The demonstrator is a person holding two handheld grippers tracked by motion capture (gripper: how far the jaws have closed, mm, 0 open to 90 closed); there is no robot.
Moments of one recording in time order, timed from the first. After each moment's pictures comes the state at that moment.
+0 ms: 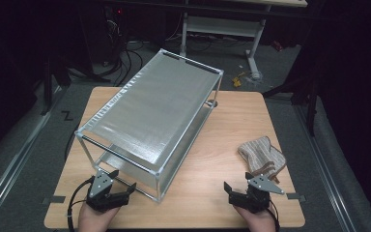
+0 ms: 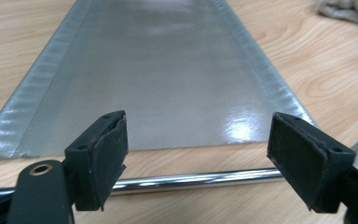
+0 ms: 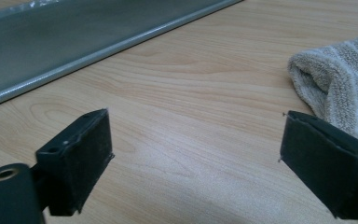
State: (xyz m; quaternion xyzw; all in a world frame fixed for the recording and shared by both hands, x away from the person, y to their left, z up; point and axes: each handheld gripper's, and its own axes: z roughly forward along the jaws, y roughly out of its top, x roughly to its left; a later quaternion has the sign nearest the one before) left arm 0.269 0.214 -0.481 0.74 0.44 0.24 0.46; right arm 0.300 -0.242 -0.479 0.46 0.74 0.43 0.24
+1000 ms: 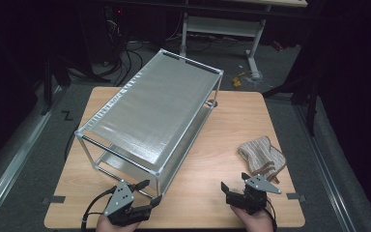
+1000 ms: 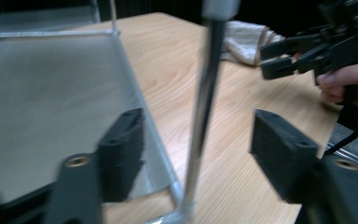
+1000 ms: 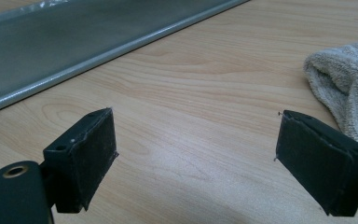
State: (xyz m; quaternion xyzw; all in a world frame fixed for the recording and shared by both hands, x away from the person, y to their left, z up) left arm 0.233 0.146 -0.440 0.75 0.33 0.20 0.54; right arm 0.300 -0.235 -0.480 0.46 0.74 0.44 0.23
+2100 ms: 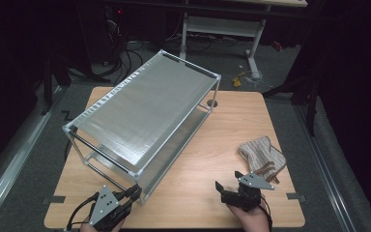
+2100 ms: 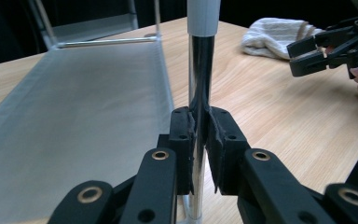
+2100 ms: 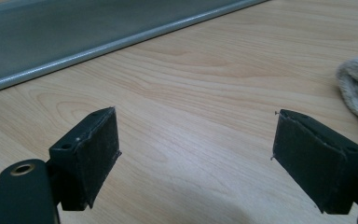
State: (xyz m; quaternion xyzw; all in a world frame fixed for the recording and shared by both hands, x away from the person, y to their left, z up) left arm 0.215 0.180 -0.438 0.74 0.36 0.26 0.51; right arm 0.308 -0.221 -0.481 0.43 0.76 0.44 0.21
